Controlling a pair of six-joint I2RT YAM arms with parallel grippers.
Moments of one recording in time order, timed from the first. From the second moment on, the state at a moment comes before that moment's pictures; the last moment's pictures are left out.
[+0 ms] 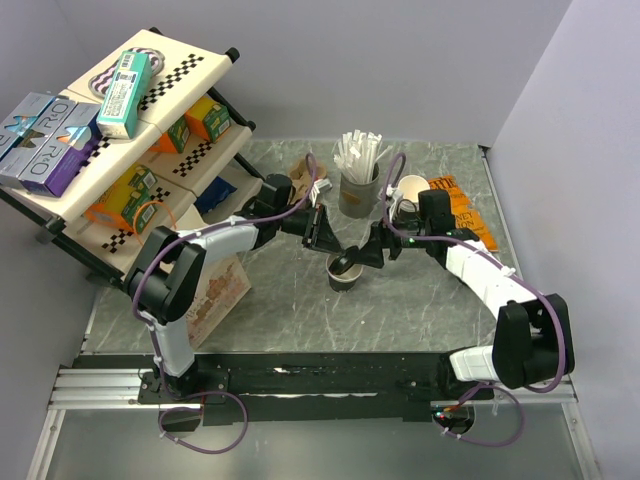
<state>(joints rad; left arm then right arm) -0.55 1.83 1.16 0.23 1.15 -0.72 0.21 1.33 0.85 -0.24 -0.91 -0.06</state>
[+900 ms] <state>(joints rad) -0.55 1.83 1.20 0.08 1.05 -0.60 0.26 1.40 0.89 -0.22 -0.87 -0.03</state>
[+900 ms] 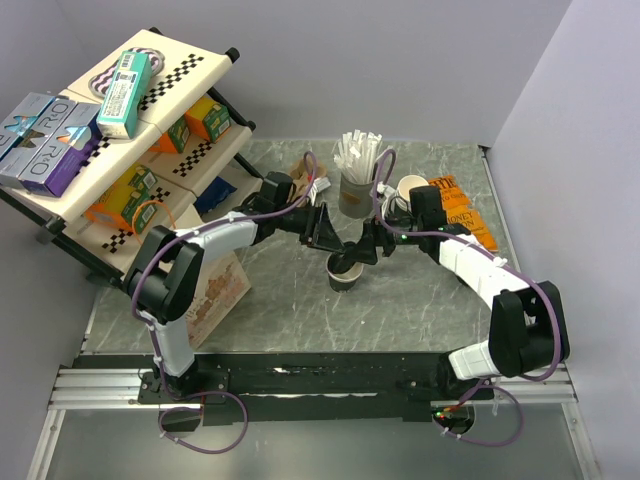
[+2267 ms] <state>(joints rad) -0.54 1.83 1.27 -0.10 0.85 -0.41 0.27 1.47 0.94 -0.25 -0.83 -0.03</state>
